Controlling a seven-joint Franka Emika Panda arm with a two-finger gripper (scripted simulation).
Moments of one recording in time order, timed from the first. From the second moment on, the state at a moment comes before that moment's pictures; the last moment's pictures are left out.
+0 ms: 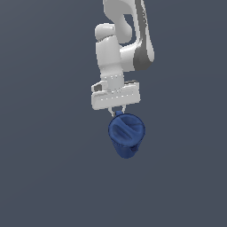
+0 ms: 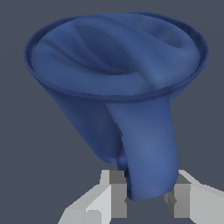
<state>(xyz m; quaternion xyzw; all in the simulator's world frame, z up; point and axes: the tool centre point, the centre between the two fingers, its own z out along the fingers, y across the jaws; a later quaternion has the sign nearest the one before) -0.010 0.020 0.212 -0.96 -0.05 -0.26 0.07</state>
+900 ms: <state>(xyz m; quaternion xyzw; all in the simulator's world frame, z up) 0.007 -0.150 0.299 -0.96 -0.04 -0.26 0.07</state>
